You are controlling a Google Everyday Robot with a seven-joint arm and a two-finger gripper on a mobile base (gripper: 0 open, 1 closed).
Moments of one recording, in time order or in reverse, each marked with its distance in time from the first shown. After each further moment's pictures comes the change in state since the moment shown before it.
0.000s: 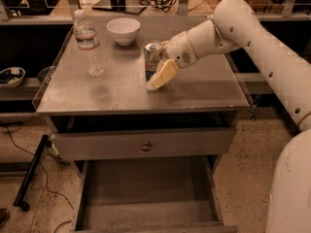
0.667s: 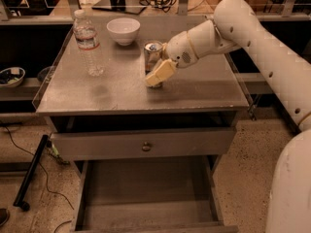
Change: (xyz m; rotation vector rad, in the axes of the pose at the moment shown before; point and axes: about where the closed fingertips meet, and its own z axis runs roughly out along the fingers) arm 0.000 0.000 0.000 0.000 0.000 0.000
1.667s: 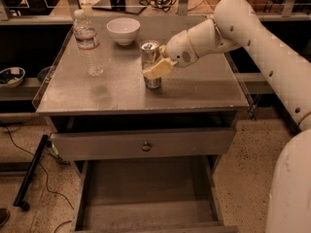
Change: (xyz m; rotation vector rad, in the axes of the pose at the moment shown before) arm -0.002 0.000 -0.002 0.002 0.004 0.001
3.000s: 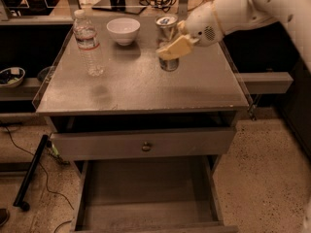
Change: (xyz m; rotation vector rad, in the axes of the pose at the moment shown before) arm -0.046 0.020 -0.076 0.096 0.028 -0.017
